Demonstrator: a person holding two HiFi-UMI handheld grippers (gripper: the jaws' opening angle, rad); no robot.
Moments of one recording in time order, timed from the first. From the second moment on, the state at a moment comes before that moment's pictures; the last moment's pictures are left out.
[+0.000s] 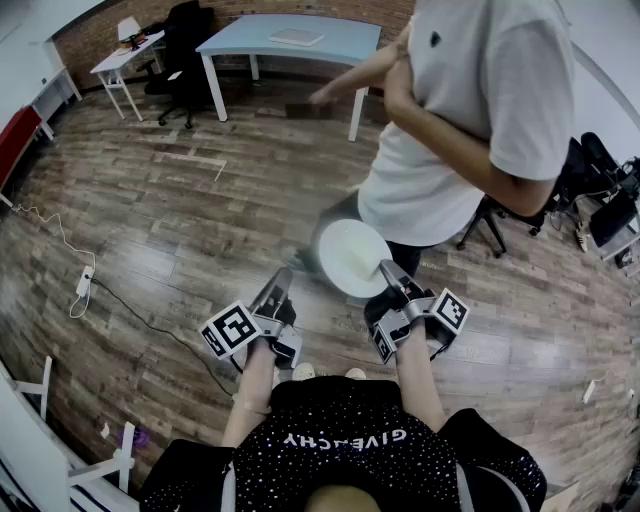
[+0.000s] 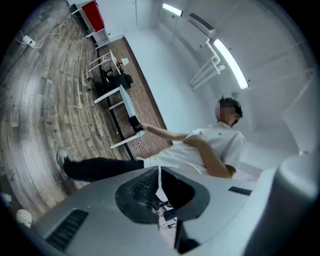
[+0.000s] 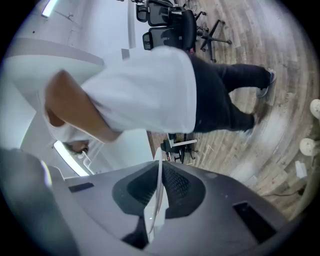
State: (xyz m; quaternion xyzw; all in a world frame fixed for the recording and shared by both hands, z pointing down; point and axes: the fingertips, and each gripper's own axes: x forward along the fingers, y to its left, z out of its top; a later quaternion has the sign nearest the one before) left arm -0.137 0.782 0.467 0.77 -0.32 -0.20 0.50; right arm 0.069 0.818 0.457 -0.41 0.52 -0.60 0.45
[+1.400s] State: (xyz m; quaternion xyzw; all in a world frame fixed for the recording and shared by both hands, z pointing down) left arm -0.071 0.435 0.474 0.75 -0.40 -0.22 0.48; right arm 0.157 0.435 0.471 -0.37 0.54 -0.63 0.42
